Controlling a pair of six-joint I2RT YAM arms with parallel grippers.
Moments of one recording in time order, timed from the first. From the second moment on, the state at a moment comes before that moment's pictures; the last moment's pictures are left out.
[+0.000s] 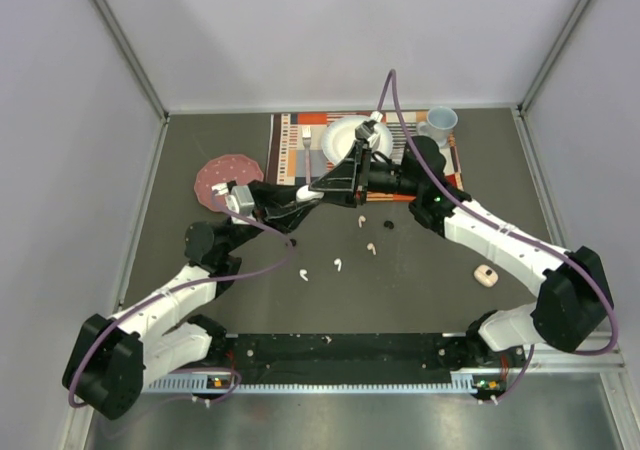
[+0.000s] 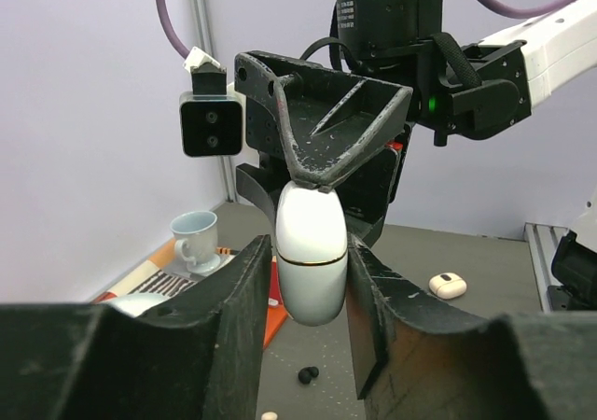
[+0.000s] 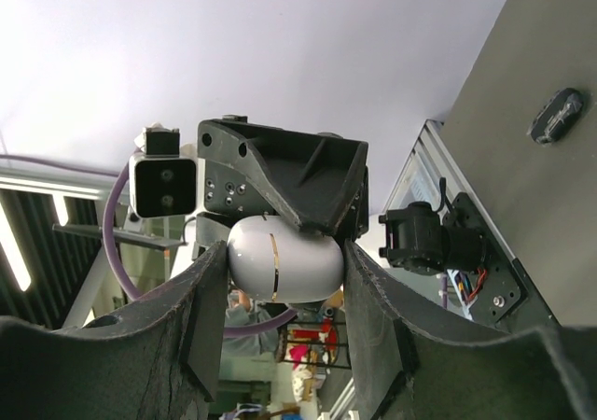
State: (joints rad) left arm -0.49 1.01 0.44 1.17 0.64 -0.29; right arm 0.66 1.38 1.05 0.34 -0.76 1.34
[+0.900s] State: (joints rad) left arm -0.49 0.96 0.44 1.08 0.58 -0.29; right arm 0.66 1.21 1.21 -0.11 -0.59 0.68
